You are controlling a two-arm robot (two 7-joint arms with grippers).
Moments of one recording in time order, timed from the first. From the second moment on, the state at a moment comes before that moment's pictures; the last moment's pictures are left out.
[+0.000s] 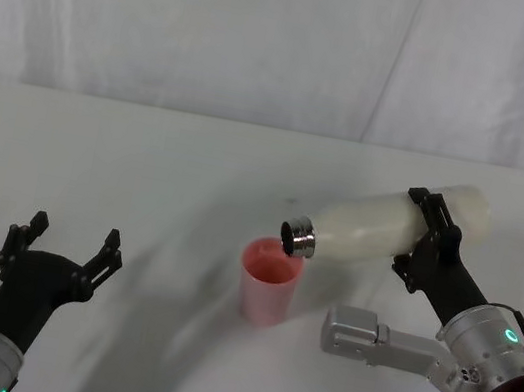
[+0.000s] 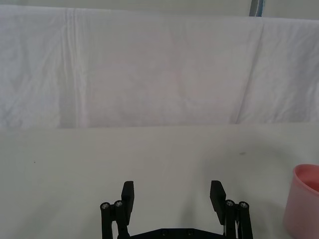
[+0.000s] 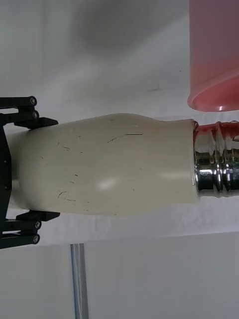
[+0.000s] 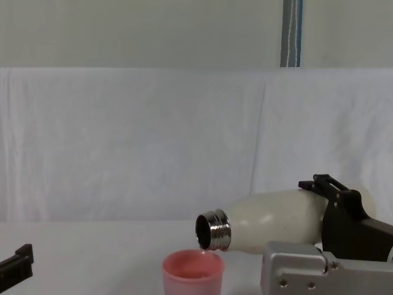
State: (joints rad) left arm 0.27 0.24 0.04 -1.85 -0.25 -0.02 -0.02; right arm 0.29 0.38 -0.57 -1.46 -1.02 0.06 -0.07
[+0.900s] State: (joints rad) left arm 0.27 0.24 0.04 -1.85 -0.25 -0.02 -0.02; right arm 0.29 0.38 -0.57 -1.46 -1.03 0.06 -0.08
